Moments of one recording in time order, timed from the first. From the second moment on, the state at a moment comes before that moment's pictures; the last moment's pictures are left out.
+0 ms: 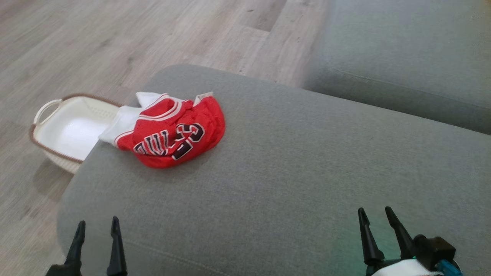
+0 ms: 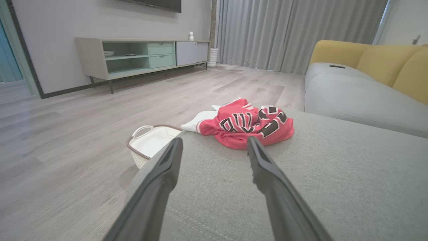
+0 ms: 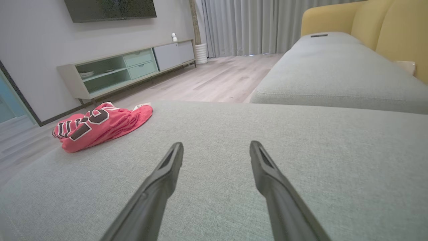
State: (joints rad) left arm 0.31 0.05 0.02 0.00 -0.06 0.03 -0.26; right arm 0.14 -0.05 0.11 0.31 0.23 0.12 -0.25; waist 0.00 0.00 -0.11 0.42
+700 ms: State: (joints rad) left arm -0.09 0.09 0.07 -0.07 -0.07 0.01 -0.26; right arm 0.02 -0.19 0.12 0.27 0.21 0.12 -0.25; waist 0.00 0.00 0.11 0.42
